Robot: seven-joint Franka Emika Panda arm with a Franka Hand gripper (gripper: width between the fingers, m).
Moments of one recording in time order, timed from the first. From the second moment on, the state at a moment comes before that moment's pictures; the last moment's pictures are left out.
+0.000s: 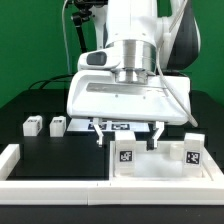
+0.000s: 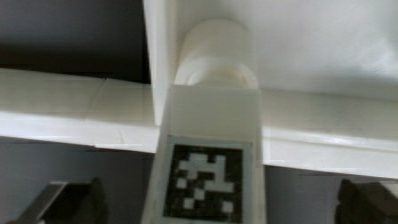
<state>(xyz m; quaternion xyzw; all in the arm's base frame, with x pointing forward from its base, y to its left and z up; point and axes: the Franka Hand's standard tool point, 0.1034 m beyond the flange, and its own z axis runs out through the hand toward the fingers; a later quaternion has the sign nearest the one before) 0.621 0.008 0.072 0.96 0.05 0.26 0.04</state>
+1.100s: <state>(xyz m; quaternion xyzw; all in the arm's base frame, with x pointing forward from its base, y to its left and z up) 0.634 0.016 0.080 1.00 0.02 -0.04 -0.04</state>
